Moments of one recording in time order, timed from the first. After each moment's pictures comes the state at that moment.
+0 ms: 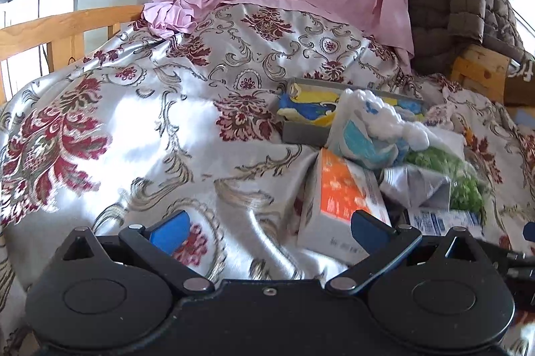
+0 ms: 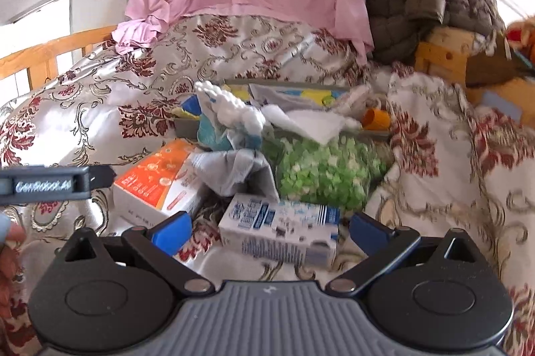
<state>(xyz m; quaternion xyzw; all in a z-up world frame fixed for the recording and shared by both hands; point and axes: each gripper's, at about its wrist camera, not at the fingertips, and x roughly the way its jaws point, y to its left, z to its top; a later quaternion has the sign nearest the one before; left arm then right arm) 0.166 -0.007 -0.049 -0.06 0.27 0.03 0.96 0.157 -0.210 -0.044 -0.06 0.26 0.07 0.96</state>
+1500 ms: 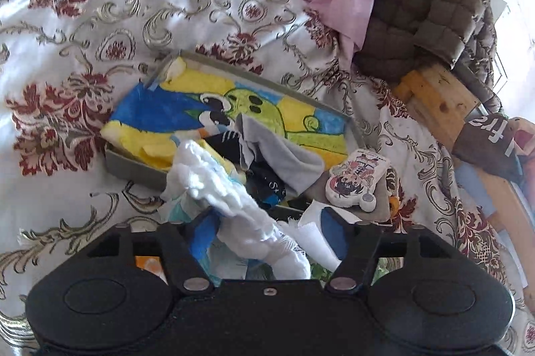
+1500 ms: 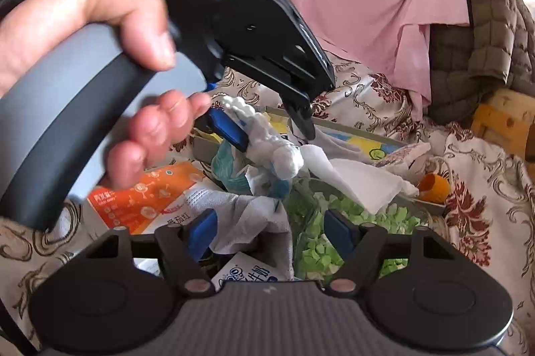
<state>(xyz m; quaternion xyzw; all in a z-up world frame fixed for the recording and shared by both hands) 0.359 -0.079 -0.024 -0.21 0.36 -0.11 0.90 0.223 -0.197 -0.072 -0.14 0.19 0.17 0.96</state>
